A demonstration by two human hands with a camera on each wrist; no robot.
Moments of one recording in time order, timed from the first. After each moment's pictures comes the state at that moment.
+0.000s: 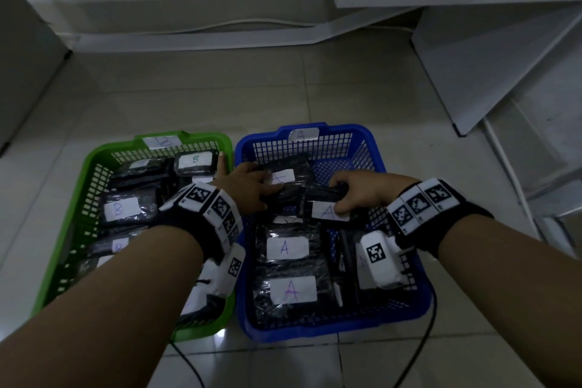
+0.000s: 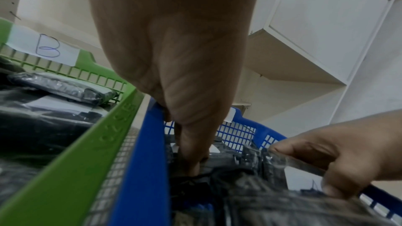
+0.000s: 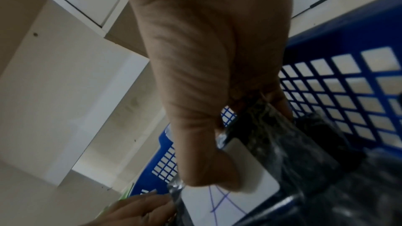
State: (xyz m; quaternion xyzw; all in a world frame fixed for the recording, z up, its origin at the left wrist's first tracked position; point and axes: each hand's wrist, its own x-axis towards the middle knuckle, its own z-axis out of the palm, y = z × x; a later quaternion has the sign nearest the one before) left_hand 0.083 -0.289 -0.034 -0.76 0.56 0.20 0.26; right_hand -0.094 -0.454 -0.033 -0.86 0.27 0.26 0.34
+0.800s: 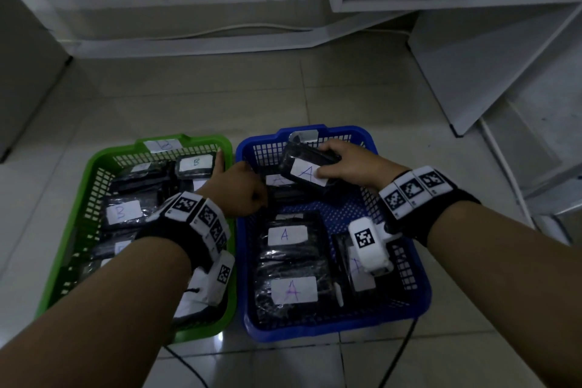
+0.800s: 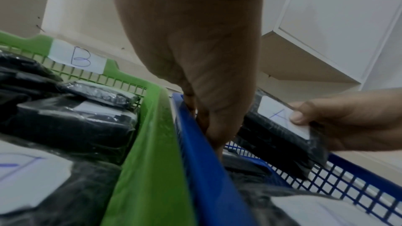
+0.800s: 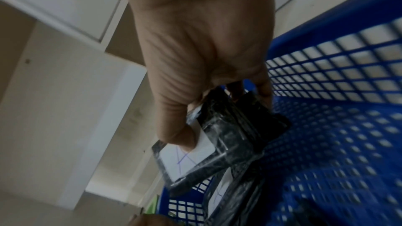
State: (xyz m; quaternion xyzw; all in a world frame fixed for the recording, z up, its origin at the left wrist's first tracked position) left_hand 0.088 -0.275 -0.023 -0.78 0.60 0.16 0.10; right_hand -0.074 -0.453 -0.016 -0.82 0.32 0.03 0.48
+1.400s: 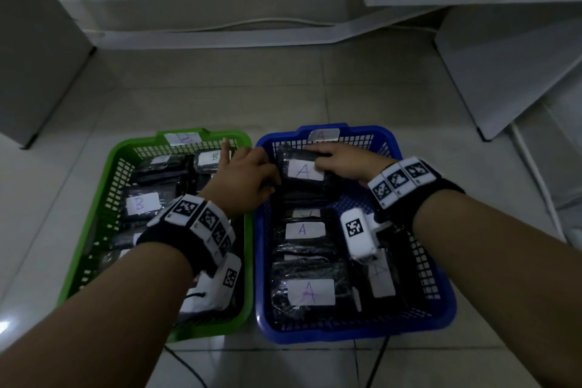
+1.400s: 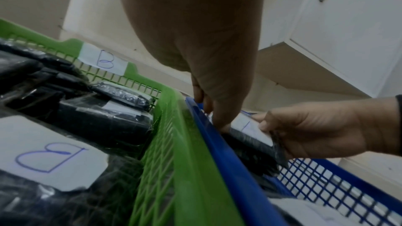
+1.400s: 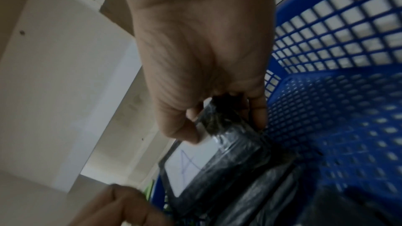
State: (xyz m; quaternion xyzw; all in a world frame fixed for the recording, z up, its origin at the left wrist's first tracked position) left_hand 0.104 -0.256 -0.029 -0.81 0.59 0.08 -0.01; right_hand -0.024 -0.447 -0.036 -0.84 0.30 0.10 0.44
